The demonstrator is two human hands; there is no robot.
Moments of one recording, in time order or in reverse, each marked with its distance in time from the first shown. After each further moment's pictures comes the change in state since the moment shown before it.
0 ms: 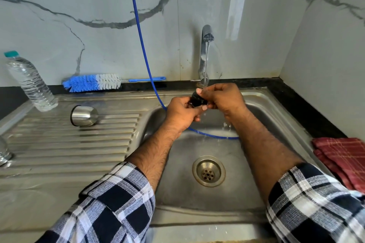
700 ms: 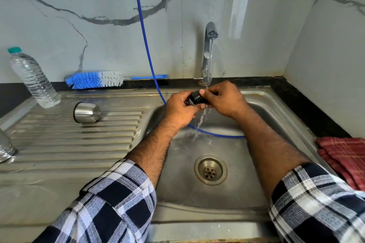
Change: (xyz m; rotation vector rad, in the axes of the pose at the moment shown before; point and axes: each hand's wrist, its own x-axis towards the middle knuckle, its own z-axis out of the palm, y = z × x) left_hand 0.002 0.001 -0.013 0.172 0.016 0.117; right_hand -0.007 -0.008 -0.004 -0.605 -0.099 -0.264
